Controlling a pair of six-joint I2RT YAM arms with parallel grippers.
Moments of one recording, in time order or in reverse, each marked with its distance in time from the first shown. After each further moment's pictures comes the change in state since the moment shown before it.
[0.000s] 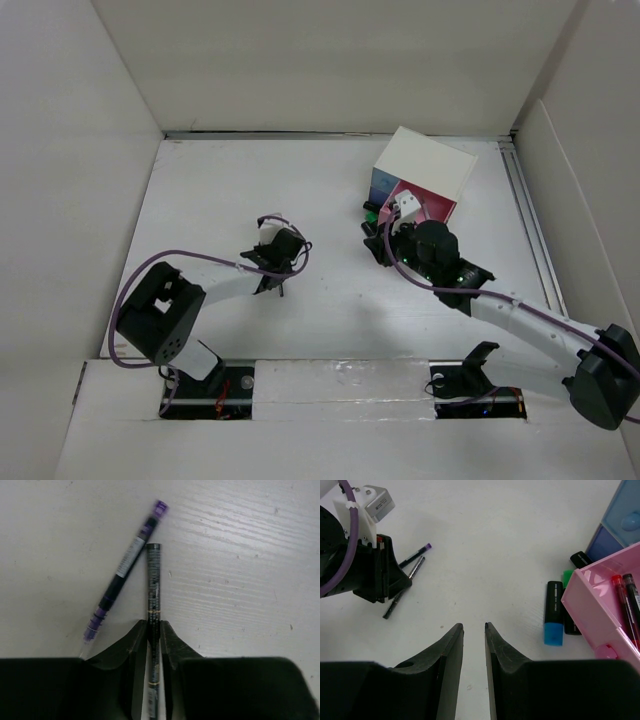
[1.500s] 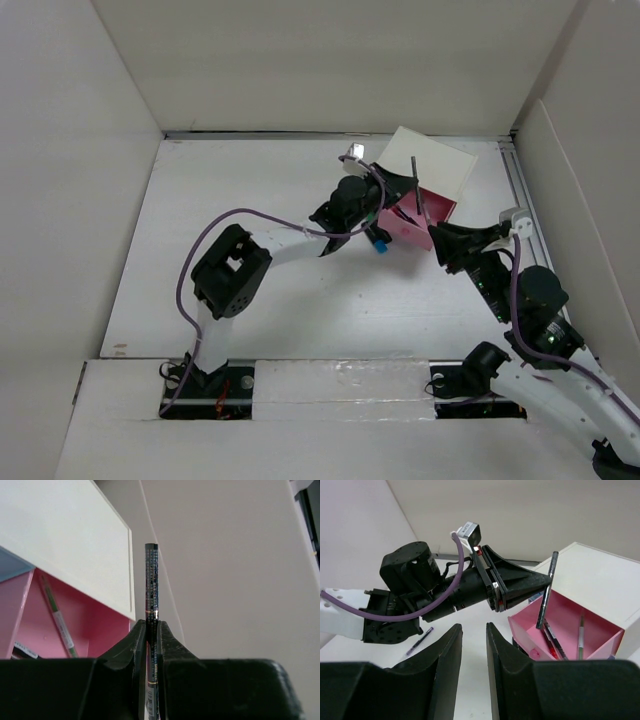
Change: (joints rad) left arm -0.180 0.477 0.673 0.816 0.504 -0.483; right arm 0.005 -0.634 0.026 -0.217 0.236 0.027
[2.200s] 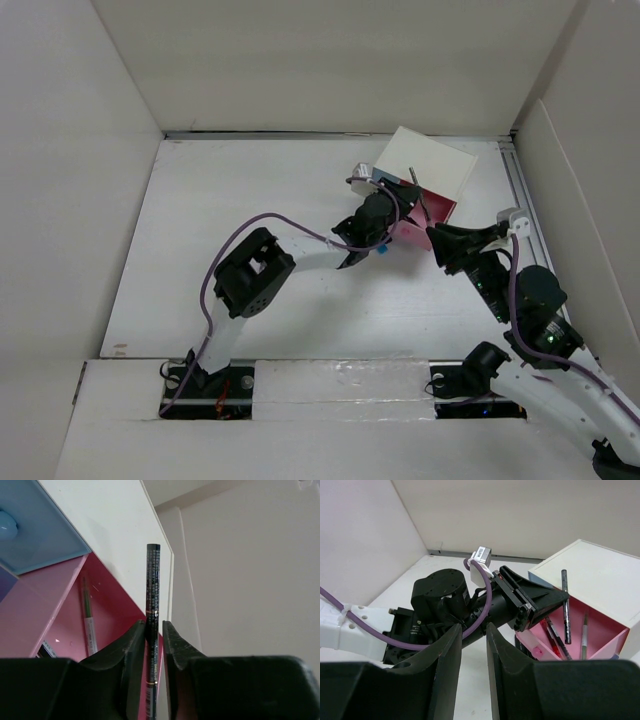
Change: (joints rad) left arm -0.102 0.121 0.062 -0.008 -0.386 -0.051; right arm 0.000 0.002 -0.003 -0.009 -0.014 0.006
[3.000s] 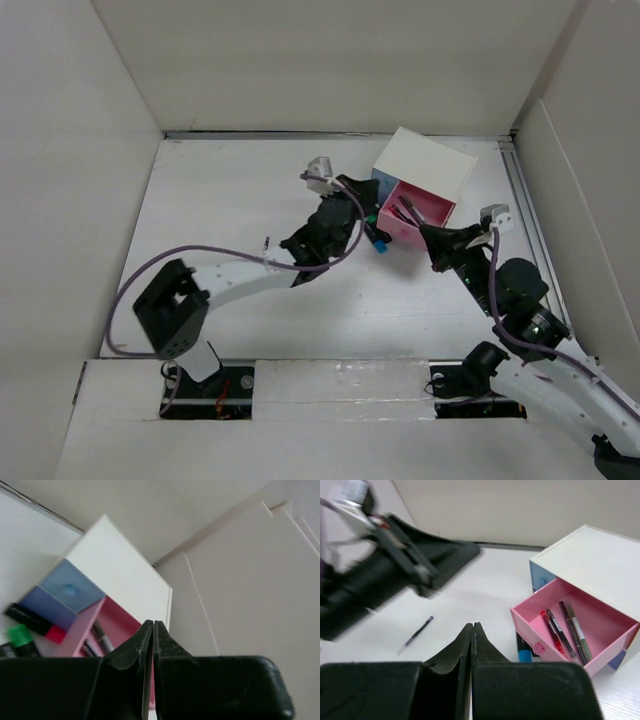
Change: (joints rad) left arm -0.042 -0.415 -0.274 -0.055 -0.210 0.318; right arm 0.000 0.057 -0.025 0.031 -0.003 0.018
